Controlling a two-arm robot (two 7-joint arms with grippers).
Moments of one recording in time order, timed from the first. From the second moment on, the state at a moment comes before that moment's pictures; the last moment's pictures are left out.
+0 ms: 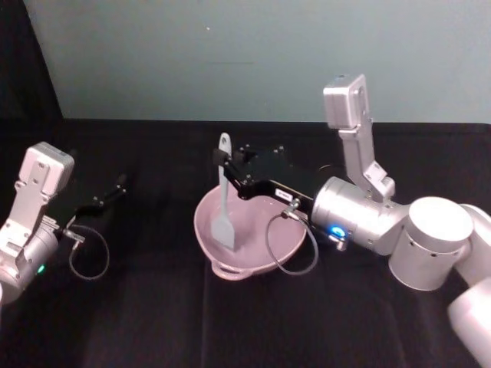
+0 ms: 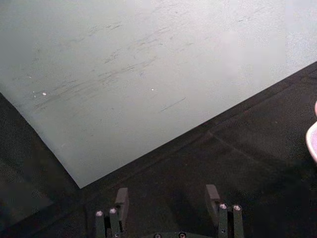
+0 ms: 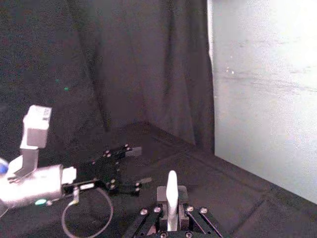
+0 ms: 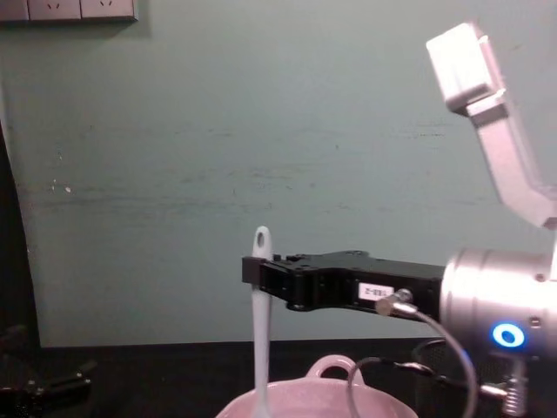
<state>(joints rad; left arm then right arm) -0.20 0.60 0.45 -1.41 -0.25 -0.12 0.03 0.38 0.32 -0.53 -1.50 0.47 0.14 0.47</state>
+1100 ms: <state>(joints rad) -0.20 0.60 0.45 -1.41 -0.25 -0.12 0.03 0.36 0.33 -0.42 -1.47 0.36 0.06 0.37</state>
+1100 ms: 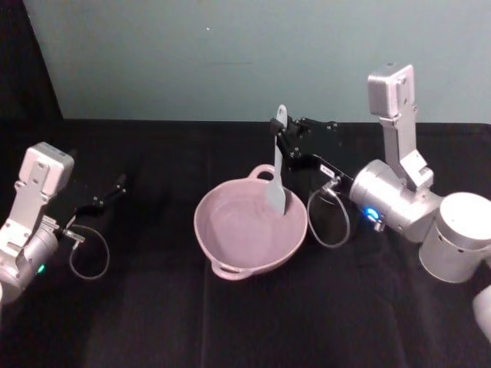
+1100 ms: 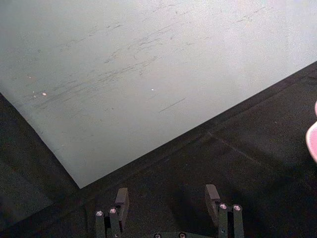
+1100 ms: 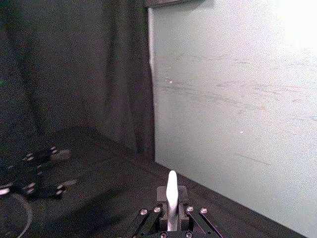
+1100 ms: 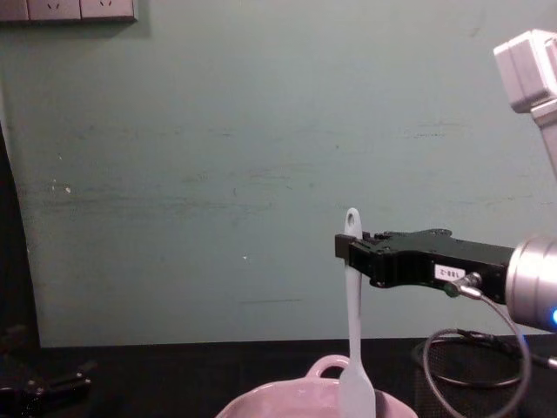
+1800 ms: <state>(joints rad) -0.20 0.60 0.45 -1.41 -0.25 -0.12 0.03 0.32 0.31 -0.49 -1.52 0.42 0.07 0.46</state>
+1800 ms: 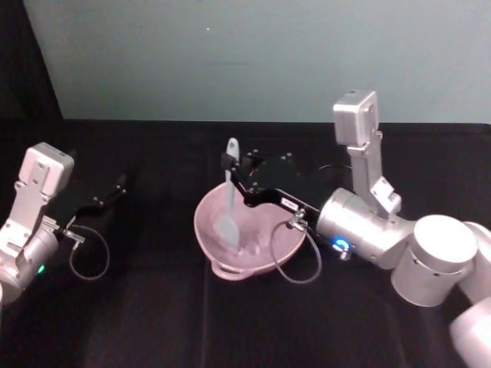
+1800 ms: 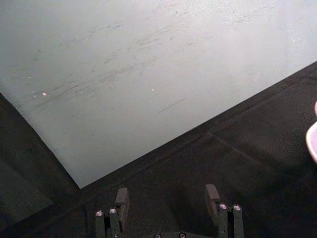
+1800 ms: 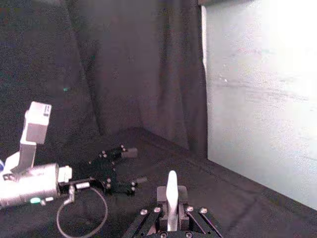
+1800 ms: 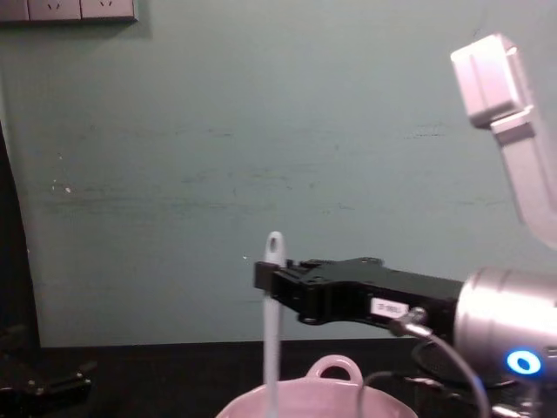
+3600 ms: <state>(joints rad) -0.20 0.60 0.45 -1.41 -0.25 -0.12 0.03 0.35 0.28 -0.49 -1.45 0.45 0.03 0.52</state>
